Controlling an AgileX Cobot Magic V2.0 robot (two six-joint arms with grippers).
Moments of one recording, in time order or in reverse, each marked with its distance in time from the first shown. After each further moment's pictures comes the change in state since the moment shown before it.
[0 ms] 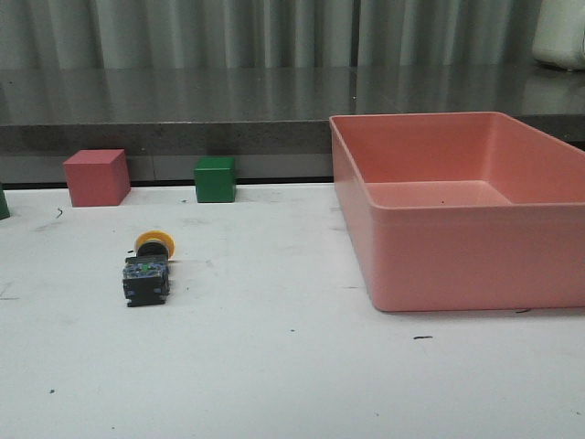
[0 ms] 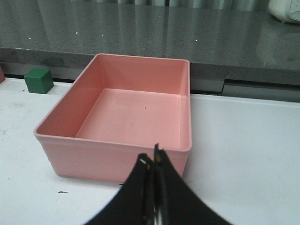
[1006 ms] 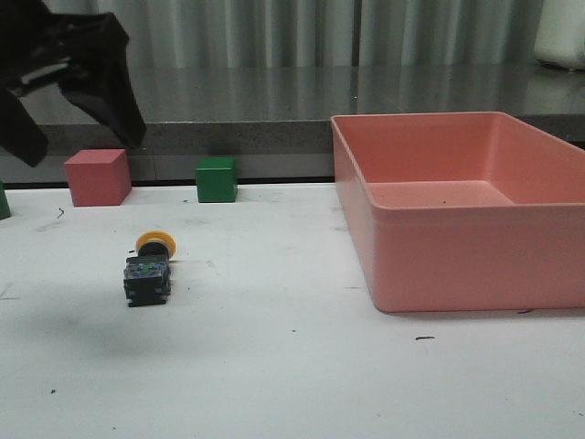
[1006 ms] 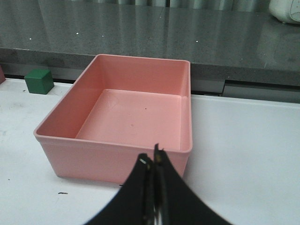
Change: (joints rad) left arm -0.349 1.095 -0.679 -0.179 0.460 0.000; right arm 0.000 0.000 0.000 0.000 -0.002 0.000
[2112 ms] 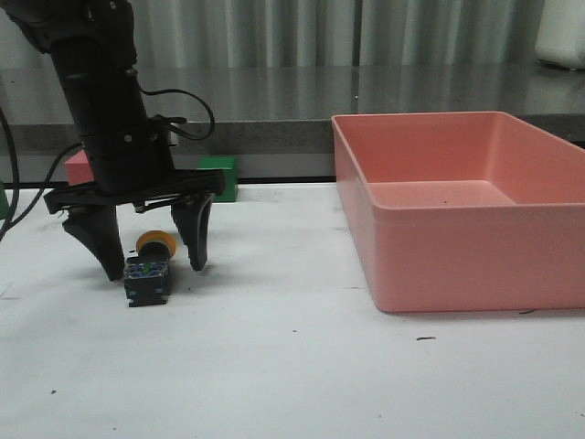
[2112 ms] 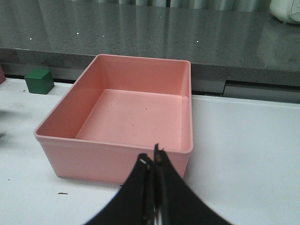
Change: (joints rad) left arm 0.000 0.605 -0.507 0.000 0.391 -0.105; right arm 0.000 0.000 0.002 0.000 -0.001 0.000
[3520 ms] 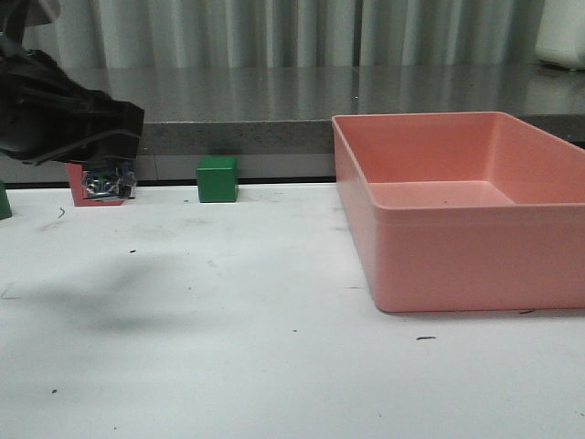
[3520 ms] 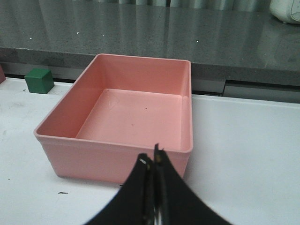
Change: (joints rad) left arm 0.000 -0.547 0.888 0.239 -1.386 0.012; right arm 0.000 0.000 0.000 -0.001 -0.002 0.000
